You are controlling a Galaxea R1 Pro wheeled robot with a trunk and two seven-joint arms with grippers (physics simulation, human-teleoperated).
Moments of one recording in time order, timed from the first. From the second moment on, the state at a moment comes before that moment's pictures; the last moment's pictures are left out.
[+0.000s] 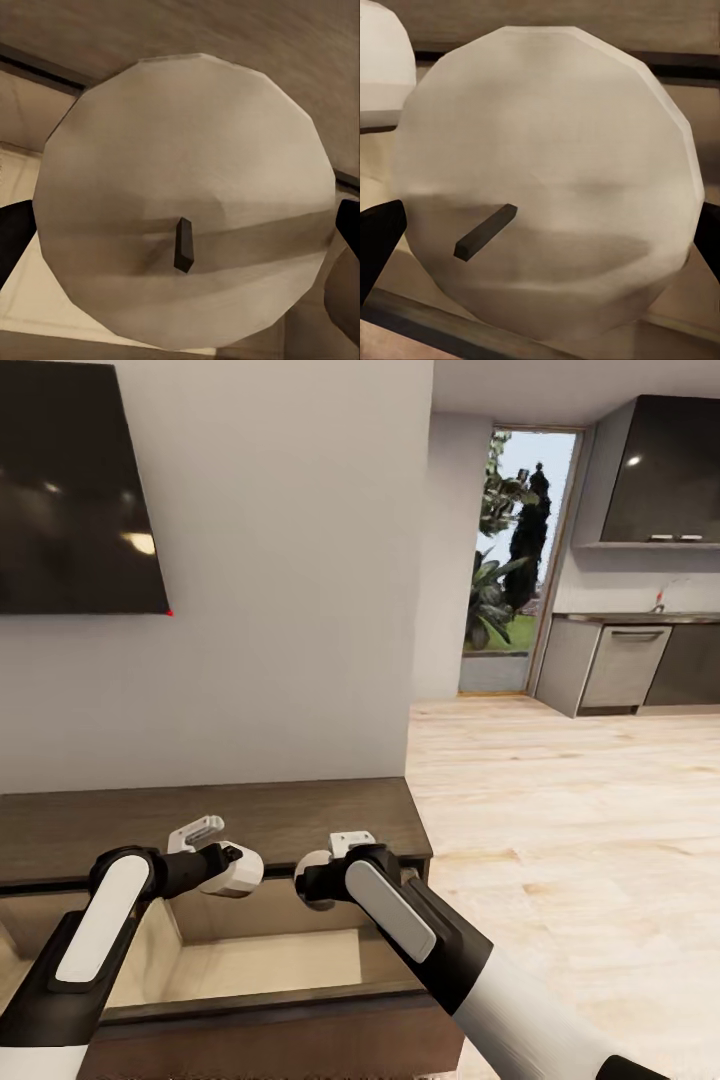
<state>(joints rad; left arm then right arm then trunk) -0.48 0.18 -0.02 -1.54 1.11 0.99 0.75 -0.75 0.17 0.78 -1.17 -1.13 0.80 -0.77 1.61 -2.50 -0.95</state>
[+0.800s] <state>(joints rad) -0.48 0.17 -0.03 -1.50 1.11 0.99 0.87 -0.75 0.17 0.78 -1.10 -1.12 0.79 -0.78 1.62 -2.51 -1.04</state>
